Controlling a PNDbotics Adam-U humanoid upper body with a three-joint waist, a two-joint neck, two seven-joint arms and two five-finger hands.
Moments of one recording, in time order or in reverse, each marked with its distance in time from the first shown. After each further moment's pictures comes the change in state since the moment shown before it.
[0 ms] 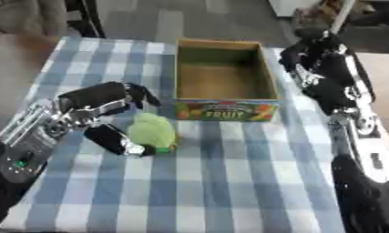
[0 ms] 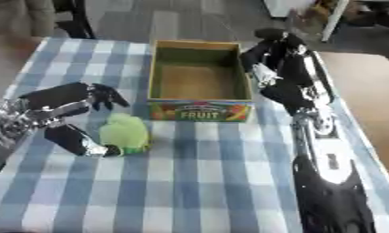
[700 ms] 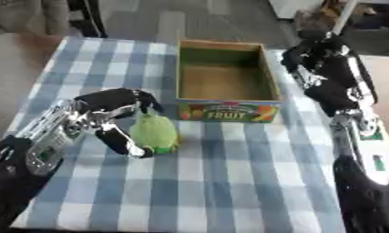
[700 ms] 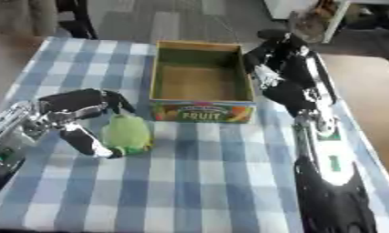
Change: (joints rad) left arm -0.047 -0.037 -0.018 0.123 -0.066 -0.056 -0.033; right arm 0.000 0.004 0.001 0.000 0.000 0.001 0.002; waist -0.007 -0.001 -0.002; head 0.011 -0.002
